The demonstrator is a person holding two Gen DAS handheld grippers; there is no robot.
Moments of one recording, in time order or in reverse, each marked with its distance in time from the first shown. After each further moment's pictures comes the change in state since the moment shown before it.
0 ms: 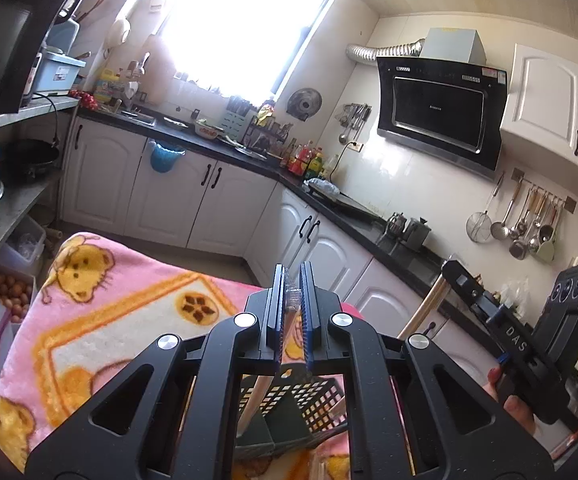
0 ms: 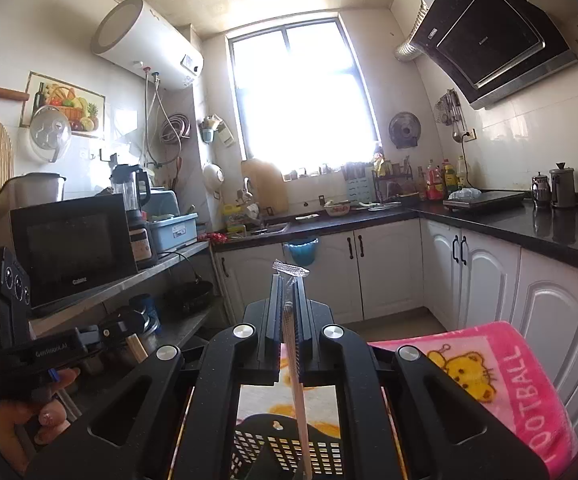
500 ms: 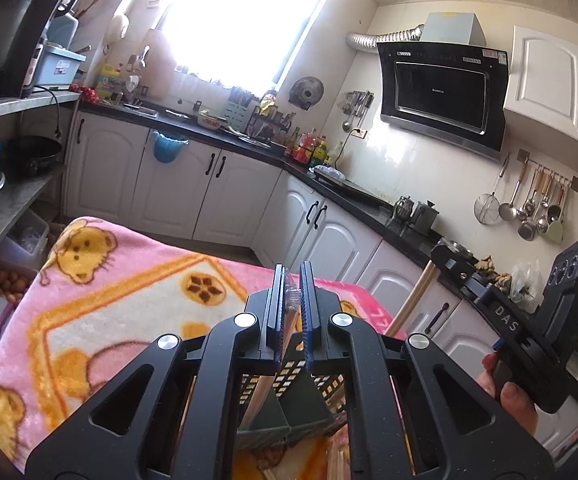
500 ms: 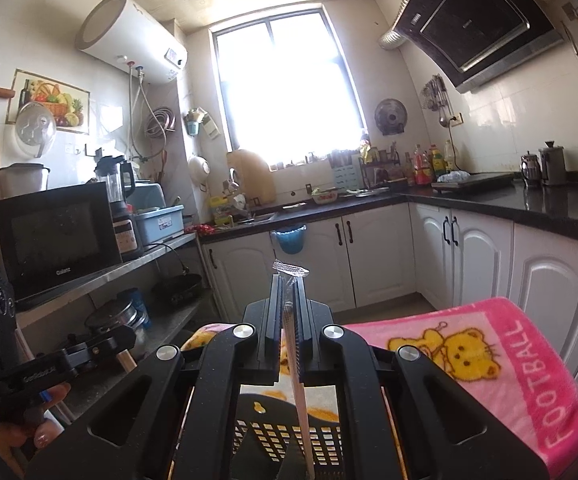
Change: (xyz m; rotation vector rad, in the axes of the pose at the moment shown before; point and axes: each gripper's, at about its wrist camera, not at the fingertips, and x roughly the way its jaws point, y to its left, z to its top) left arm 0.013 0.007 -0.039 0.029 0.021 0.019; right arm 0.015 -0.014 -0.044 0.035 0.023 -0.046
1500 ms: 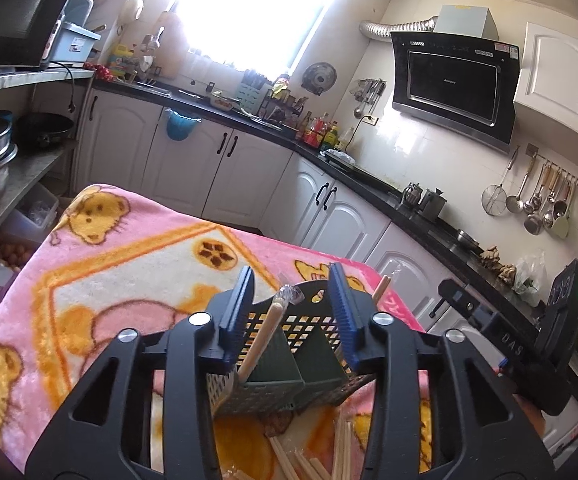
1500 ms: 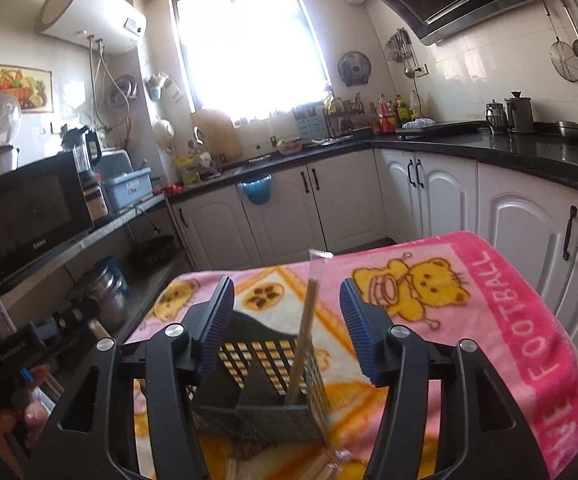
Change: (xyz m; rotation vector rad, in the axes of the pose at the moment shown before) left arm -0.013 0.010 -0.033 -0.039 0.047 0.026; right arm -0.029 -0.022 -0.045 0.052 0.174 -0.115
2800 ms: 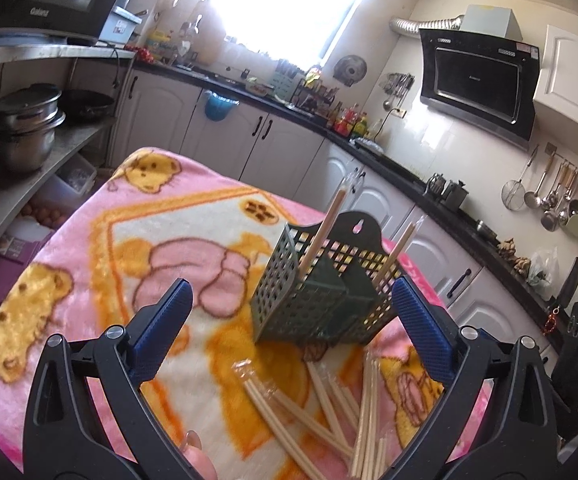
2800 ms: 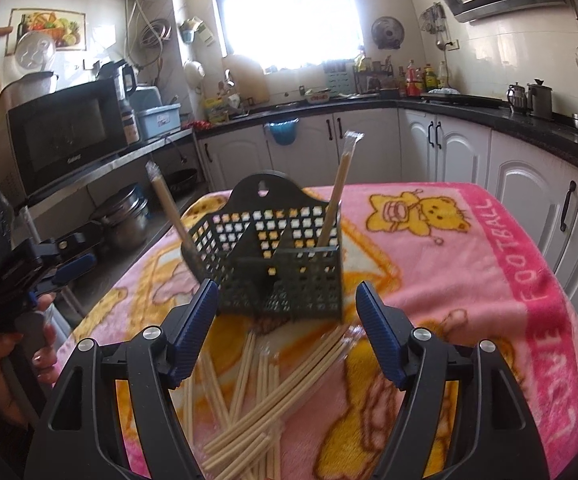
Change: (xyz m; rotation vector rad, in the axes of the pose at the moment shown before) left arm -0.060 0.031 -0.060 -0.054 0.045 0.102; right arm -0.062 0.030 -0.081 -0.108 0.192 0.078
